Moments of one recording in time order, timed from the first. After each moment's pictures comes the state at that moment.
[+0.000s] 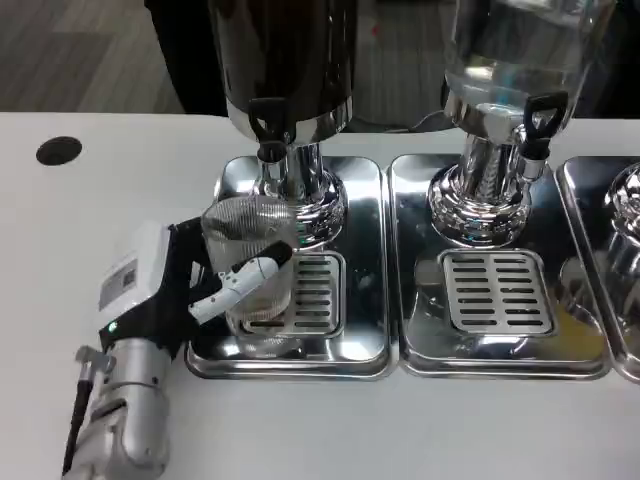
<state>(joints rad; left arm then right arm) -0.24 0.26 -0.18 0.50 0.57 -0.11 0.35 0.63 -0.16 -0.34 -0.15 -0.45 -0.69 -0.43</state>
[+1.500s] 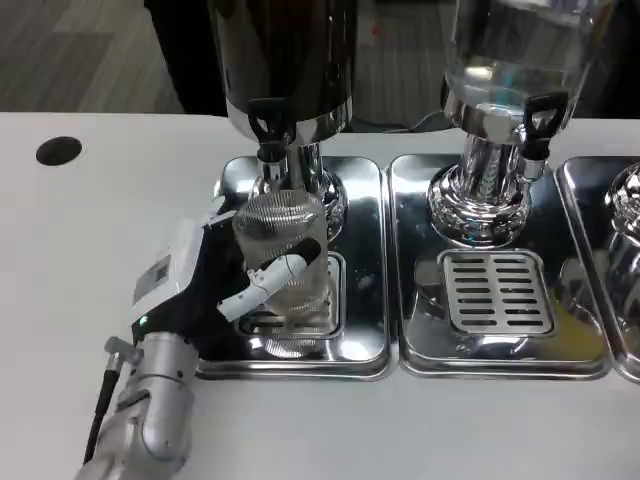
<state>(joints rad) -0.27 0.25 -0.24 0.53 0.51 -0.13 0.31 0.63 -0.16 -0.36 -0.12 -0.42 -0.72 -0.42</state>
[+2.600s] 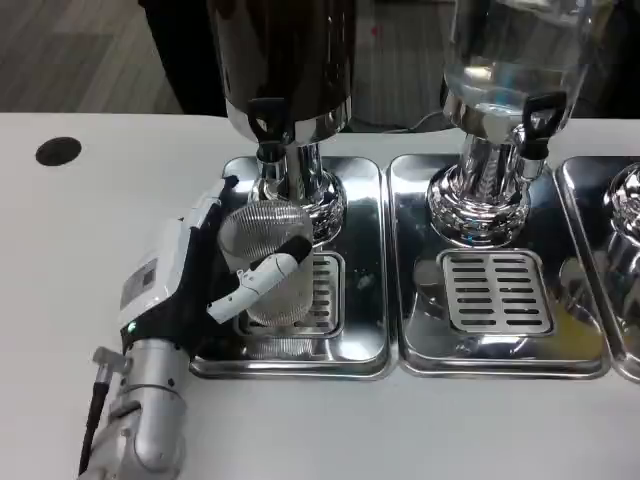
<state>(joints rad) -0.22 0.26 -0.22 0.48 0.53 -0.15 0.36 0.63 -0.15 -0.37 -0.12 -0.42 -0.74 -0.41</state>
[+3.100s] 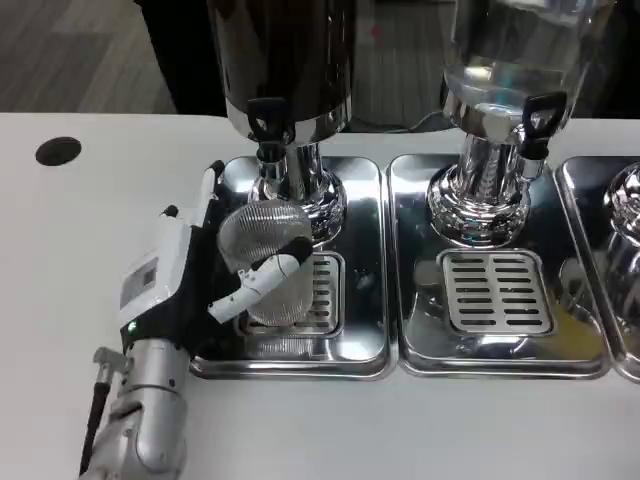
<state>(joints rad) -0.22 0.26 -0.22 0.48 0.55 -0.15 0.37 0.63 -0.15 -0.38 -0.12 -0.41 -0.74 -0.41</state>
